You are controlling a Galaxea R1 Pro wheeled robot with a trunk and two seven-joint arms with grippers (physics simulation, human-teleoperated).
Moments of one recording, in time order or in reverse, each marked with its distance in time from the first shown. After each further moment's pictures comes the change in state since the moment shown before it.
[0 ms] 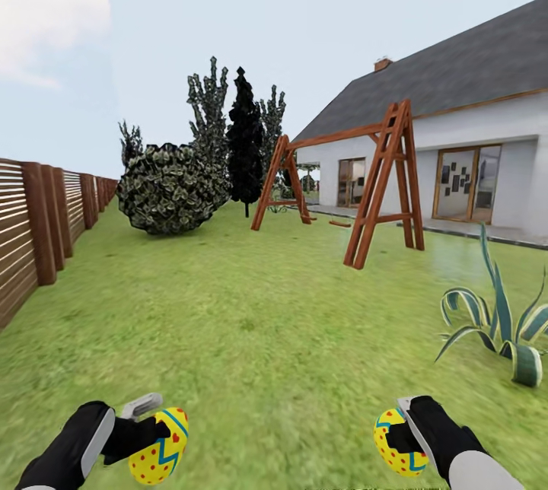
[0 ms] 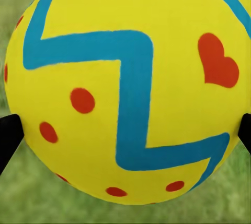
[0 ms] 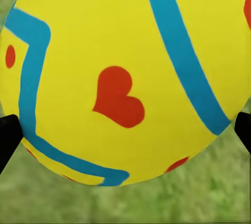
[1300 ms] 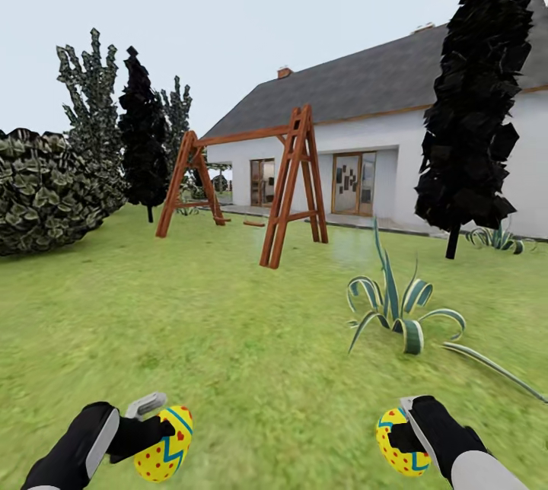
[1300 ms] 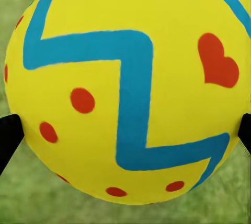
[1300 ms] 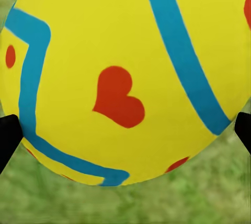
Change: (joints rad) left arm 0.000 -0.017 0.002 0.004 0.001 -0.025 0.001; right arm 0.000 -0.008 -0.001 -0.002 -0.001 0.000 -0.002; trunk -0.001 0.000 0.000
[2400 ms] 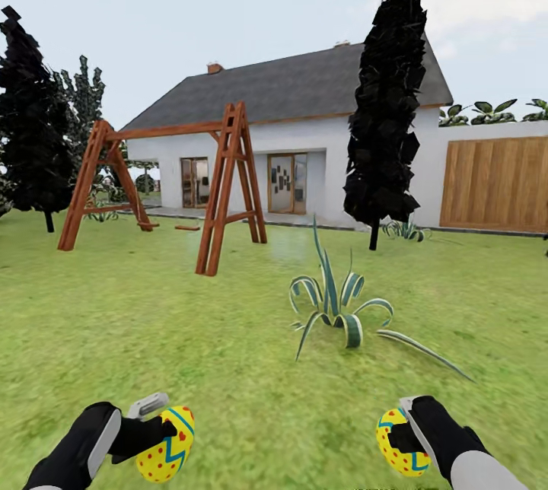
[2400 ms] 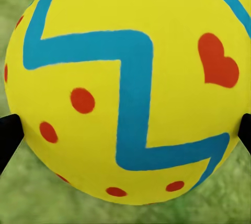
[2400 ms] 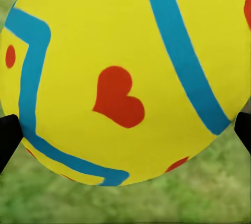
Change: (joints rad) left arm 0.000 -0.007 0.000 0.002 0.000 0.001 0.000; right arm 0.000 0.001 0.002 0.002 0.002 -0.002 -0.002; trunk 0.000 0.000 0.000
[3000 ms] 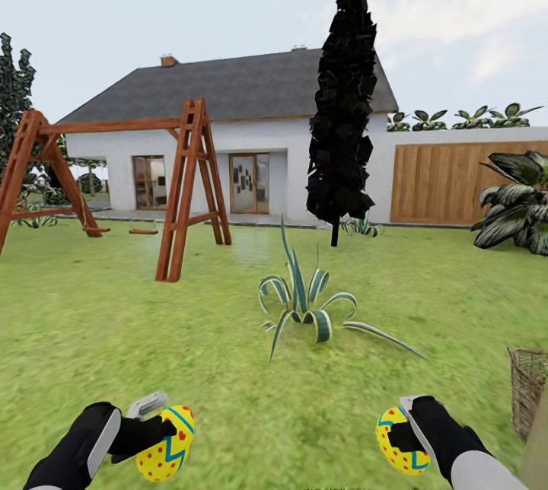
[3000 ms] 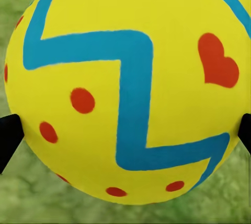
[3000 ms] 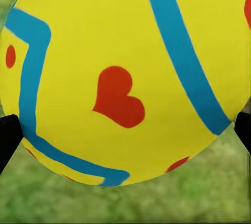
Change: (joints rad) left arm 0.000 0.001 0.004 -0.002 0.001 -0.002 0.000; right arm 0.000 -0.001 -0.002 0.000 0.000 -0.010 -0.001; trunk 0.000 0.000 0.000
